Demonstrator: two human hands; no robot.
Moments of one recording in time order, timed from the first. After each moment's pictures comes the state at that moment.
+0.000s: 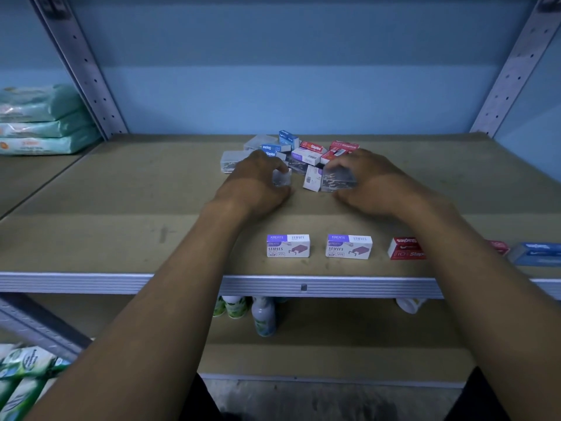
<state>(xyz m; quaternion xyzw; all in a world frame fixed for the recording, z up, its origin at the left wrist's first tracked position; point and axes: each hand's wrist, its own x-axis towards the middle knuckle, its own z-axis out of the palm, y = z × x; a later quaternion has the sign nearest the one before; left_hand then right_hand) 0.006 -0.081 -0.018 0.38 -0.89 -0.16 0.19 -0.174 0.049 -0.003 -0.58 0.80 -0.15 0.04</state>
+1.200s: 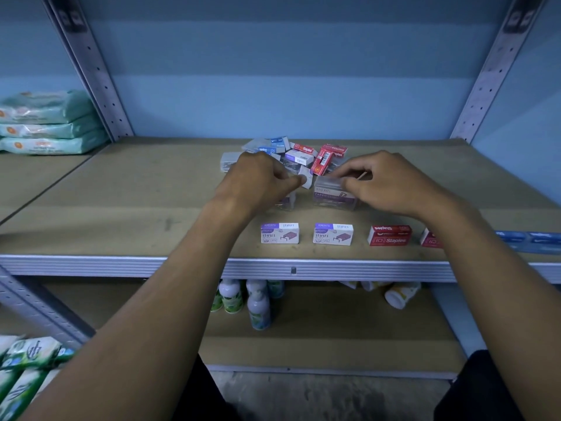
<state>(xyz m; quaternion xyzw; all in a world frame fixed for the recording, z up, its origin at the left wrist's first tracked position) 0.023 -0.028 0.009 0.37 -0.89 -0.15 0.24 -0.170 0.105 0.016 -0.58 0.76 -0.29 0.06</state>
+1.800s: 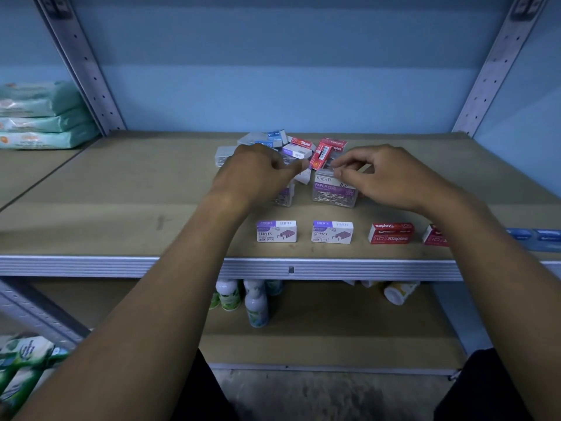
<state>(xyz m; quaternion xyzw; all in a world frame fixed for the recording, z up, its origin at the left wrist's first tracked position) 0.015 -0.031 0.009 0.38 -0.89 -0.14 0.23 -0.180 0.101 0.011 -0.57 0.76 -0.30 0.08</state>
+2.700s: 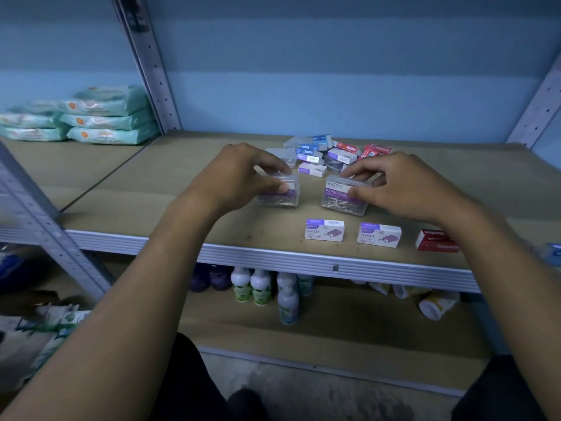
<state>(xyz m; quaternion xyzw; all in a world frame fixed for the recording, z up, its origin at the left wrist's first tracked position) 0.117 -0.050 0.029 0.32 -0.90 -0.18 0.23 -0.136 0.080 0.013 -0.64 0.72 -0.28 0.07</state>
